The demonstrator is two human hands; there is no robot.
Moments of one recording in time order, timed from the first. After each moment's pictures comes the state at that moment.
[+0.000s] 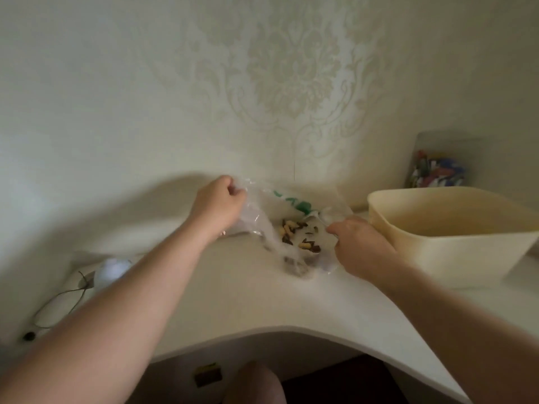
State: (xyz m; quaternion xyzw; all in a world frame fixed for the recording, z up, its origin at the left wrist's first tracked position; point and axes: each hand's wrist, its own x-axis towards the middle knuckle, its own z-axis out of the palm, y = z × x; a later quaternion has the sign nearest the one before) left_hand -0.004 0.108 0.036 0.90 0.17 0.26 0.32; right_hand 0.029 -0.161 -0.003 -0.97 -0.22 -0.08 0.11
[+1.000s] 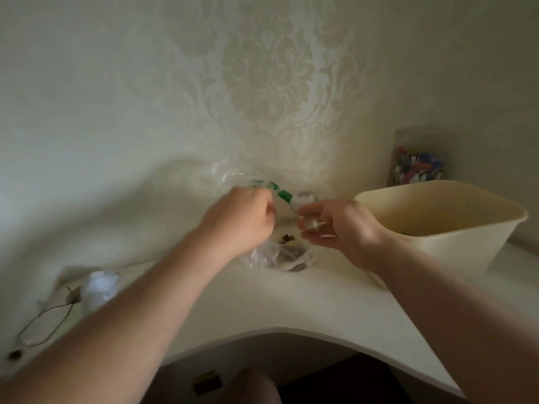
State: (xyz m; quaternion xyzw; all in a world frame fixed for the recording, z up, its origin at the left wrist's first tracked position) left_hand -0.045 0.027 0.070 0.98 -0.01 0.17 0.10; right_hand 0.007 -0.162 0.039 -0.71 -0.11 0.15 0.68
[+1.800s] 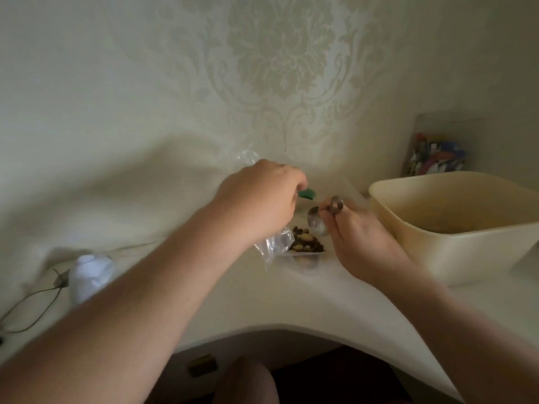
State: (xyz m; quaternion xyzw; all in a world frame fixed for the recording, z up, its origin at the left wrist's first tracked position) left_hand -0.037 0.016 0.078 0.98 -0.06 0.20 0.03; right_hand 0.016 -0.172 -0.008 -0.89 -0.30 -0.16 0.29
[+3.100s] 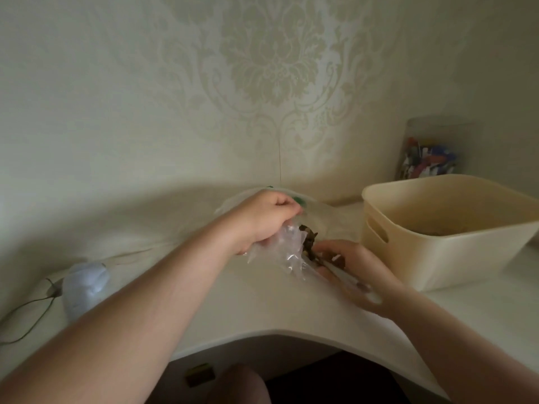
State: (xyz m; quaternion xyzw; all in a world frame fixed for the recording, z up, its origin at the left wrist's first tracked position) left_hand 0.003 0.019 0.032 0.88 0.03 0.01 0.48; right_hand 0.016 -0.194 -0.052 -0.88 -0.23 0.04 0.41
